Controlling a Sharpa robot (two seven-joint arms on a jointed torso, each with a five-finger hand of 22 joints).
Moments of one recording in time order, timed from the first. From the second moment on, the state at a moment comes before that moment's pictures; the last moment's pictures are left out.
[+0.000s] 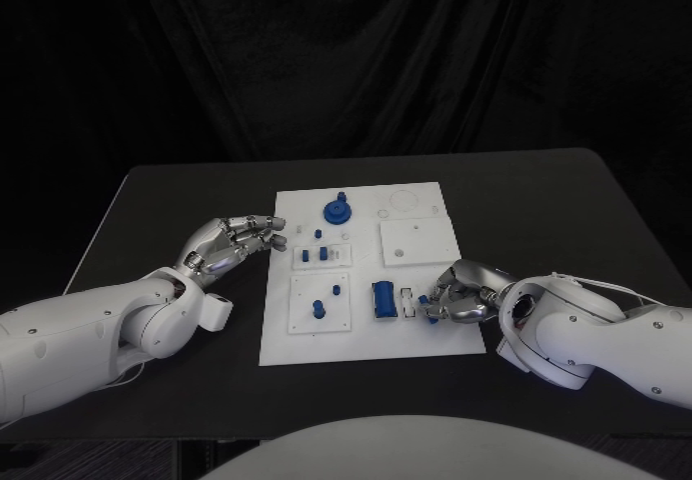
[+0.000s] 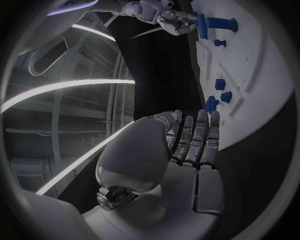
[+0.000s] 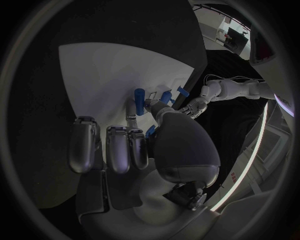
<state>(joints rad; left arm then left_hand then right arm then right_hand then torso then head) 1.06 -0.95 -0.21 1.44 -0.20 -0.12 0.68 1.52 0.08 0.38 0.12 0.51 0.76 0.12 0.16 0.24 0.36 0.20 0.74 0.22 0.55 0.22 0.58 0.20 0.10 0.55 0.25 0.07 1.03 1.13 -1.04 -0.25 1.90 -1.20 -0.41 -0.49 1.17 -0.08 0.32 0.07 0.52 0.96 0.04 0.40 0.69 1.47 -0.03 1.57 1.31 1.47 -0.09 1.50 1.31 0.05 1.47 0.02 1.36 1.31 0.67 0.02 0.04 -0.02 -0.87</state>
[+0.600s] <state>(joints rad) 1.06 -0.94 -0.21 1.44 -0.20 -0.12 0.68 1.52 0.08 0.38 0.12 0.51 0.76 0.12 0.16 0.24 0.36 0.20 0.74 0.22 0.55 0.22 0.58 0.20 0.10 0.55 0.25 0.07 1.03 1.13 -1.02 -0.25 1.90 -1.18 -0.47 -0.45 1.15 -0.08 0.35 0.06 0.53 0.96 0.04 0.40 0.69 1.47 -0.03 1.57 1.31 1.47 -0.09 1.50 1.31 0.05 1.47 0.02 1.36 1.31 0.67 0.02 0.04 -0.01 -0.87</state>
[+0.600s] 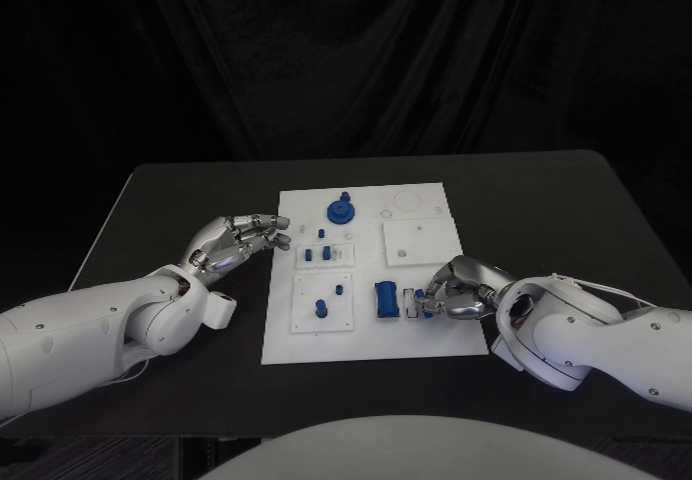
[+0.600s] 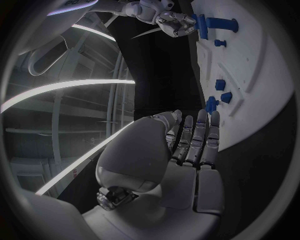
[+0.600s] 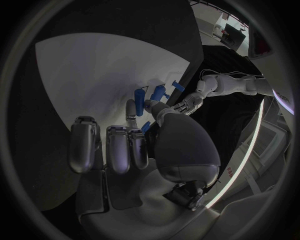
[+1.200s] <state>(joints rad) 1.06 -0.94 -0.21 1.44 -0.20 -0.12 0.68 1.52 0.08 0.39 0.12 0.51 0.76 0.13 0.16 0.24 0.36 0.20 0.74 0.22 0.55 0.22 0.58 0.20 0.10 0.55 0.25 0.07 1.03 1.13 -0.99 -0.25 1.88 -1.20 -0.48 -0.45 1.10 -0.08 0.35 0.07 0.54 0.96 0.04 0.41 0.69 1.47 -0.03 1.57 1.31 1.47 -0.09 1.50 1.31 0.05 1.47 0.02 1.36 1.31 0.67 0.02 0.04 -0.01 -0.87</state>
